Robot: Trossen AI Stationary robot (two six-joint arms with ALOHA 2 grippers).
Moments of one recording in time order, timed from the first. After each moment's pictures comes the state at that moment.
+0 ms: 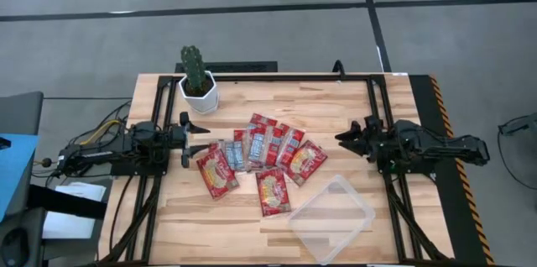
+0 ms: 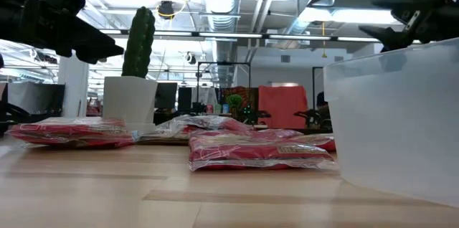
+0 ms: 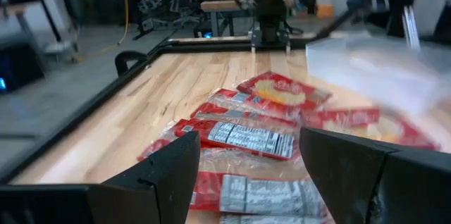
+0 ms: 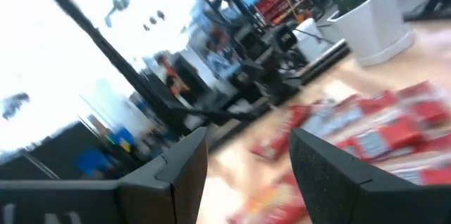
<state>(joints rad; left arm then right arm) 0.14 0.01 0.04 -0.05 -0.03 0.02 -0.08 0.04 0.01 0.19 -0.10 0.76</state>
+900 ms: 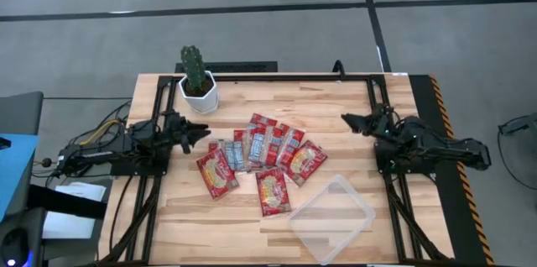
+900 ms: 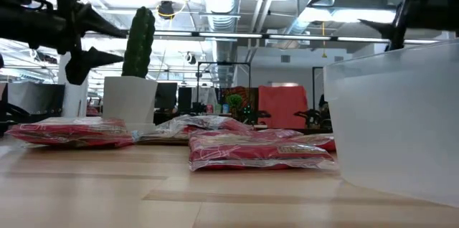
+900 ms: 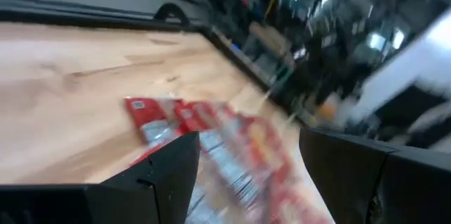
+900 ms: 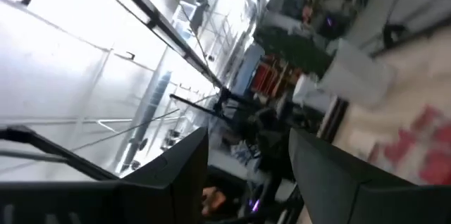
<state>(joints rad) 0.15 0.01 0.04 0.00 -0.21 -0.73 -0.16 0.06 0.08 0.30 0.16 1.16</state>
